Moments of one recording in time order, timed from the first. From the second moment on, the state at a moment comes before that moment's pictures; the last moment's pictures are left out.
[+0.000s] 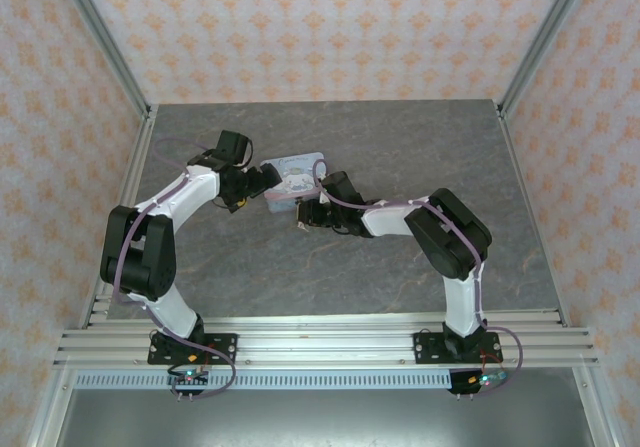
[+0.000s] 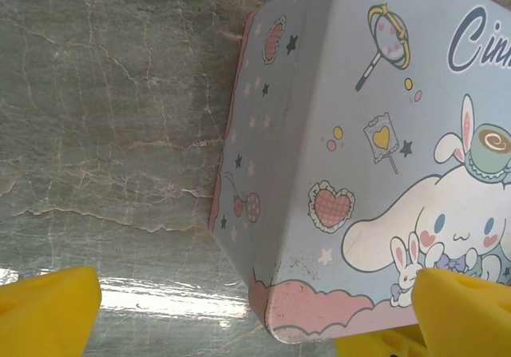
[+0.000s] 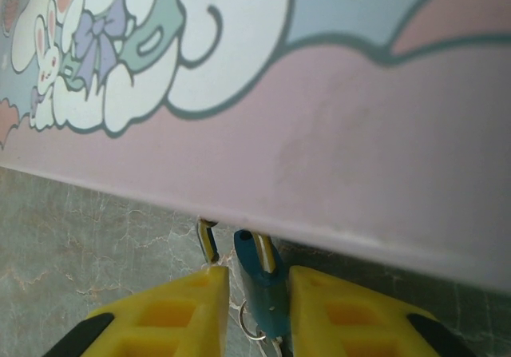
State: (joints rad) left arm -0.18 1.68 1.18 -0.62 0.20 -0.75; right arm 0.71 1.97 1.05 0.21 -0.30 0.71
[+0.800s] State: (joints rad) left arm -0.18 1.68 1.22 -0.67 0.16 -0.68; right arm 0.72 1.96 0.95 0.38 -0.22 0.90
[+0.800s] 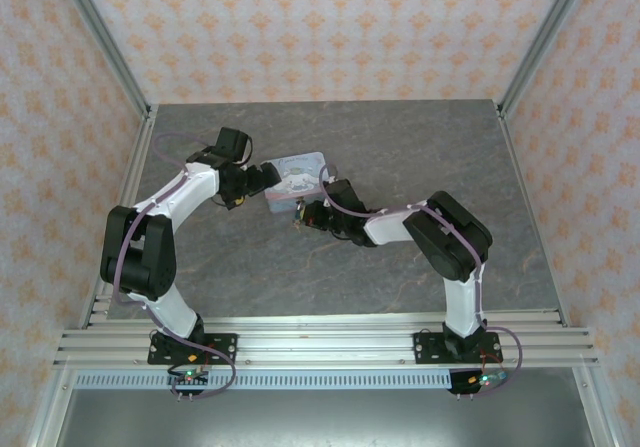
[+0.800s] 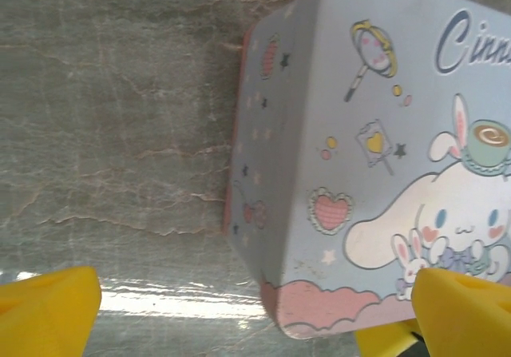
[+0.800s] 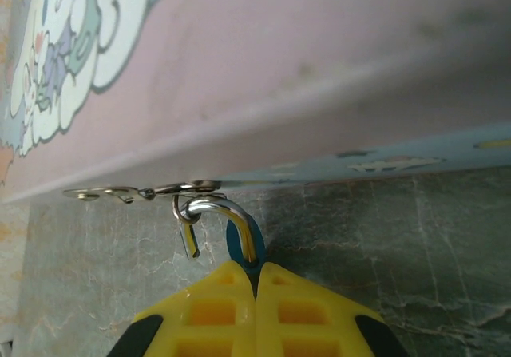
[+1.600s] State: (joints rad) left arm -0.27 1.70 1.19 -0.69 0.02 -0.66; right arm 0.72 1.91 0.85 0.45 -0.15 1.08
